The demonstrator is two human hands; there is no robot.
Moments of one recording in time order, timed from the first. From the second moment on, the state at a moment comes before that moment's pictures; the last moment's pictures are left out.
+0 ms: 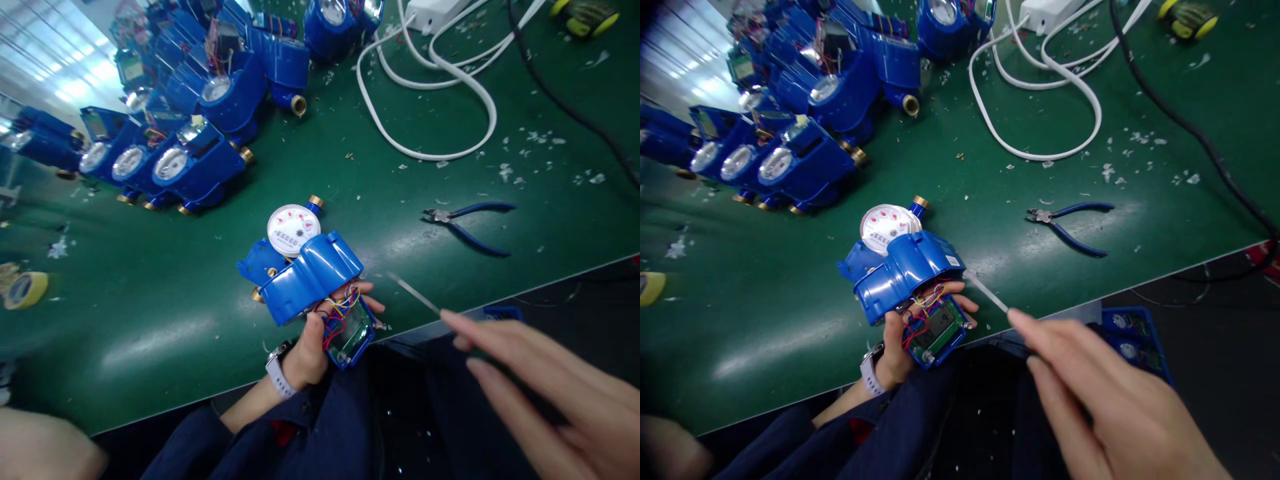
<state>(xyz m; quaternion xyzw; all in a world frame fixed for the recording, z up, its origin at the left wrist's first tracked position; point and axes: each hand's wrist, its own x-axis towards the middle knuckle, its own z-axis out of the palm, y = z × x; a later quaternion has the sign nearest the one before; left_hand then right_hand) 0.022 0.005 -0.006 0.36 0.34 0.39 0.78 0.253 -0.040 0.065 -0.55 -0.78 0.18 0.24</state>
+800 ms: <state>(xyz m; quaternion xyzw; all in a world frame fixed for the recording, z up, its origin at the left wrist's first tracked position) 0.041 -0.002 0.010 0.26 0.38 0.47 0.75 0.193 -0.015 0.004 -0.49 -0.71 0.39 0.32</state>
